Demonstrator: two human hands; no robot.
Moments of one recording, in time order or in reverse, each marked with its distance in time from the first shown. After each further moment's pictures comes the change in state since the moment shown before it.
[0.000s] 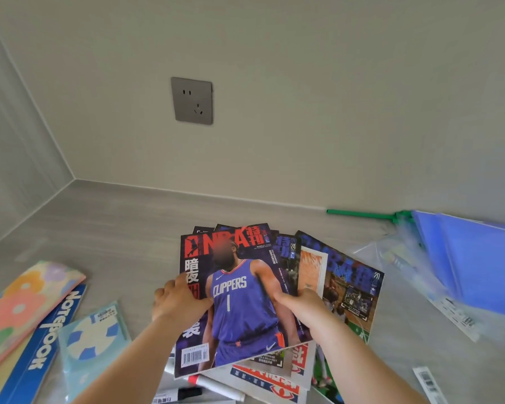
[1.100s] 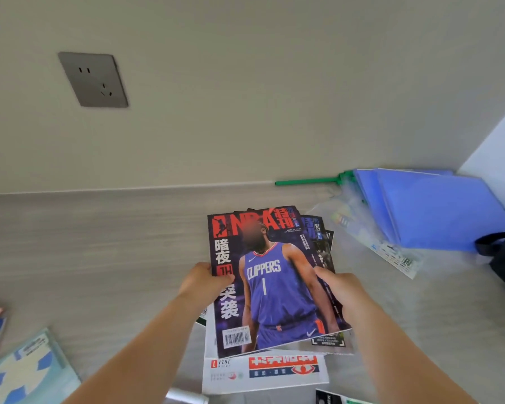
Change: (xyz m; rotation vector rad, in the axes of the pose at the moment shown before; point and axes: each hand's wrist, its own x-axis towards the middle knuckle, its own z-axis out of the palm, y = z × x) left_hand -0.013 0.096 0.053 -0.405 -0.267 0.114; right_hand 0.012 0.076 -0.099 0.415 0.412 0.189
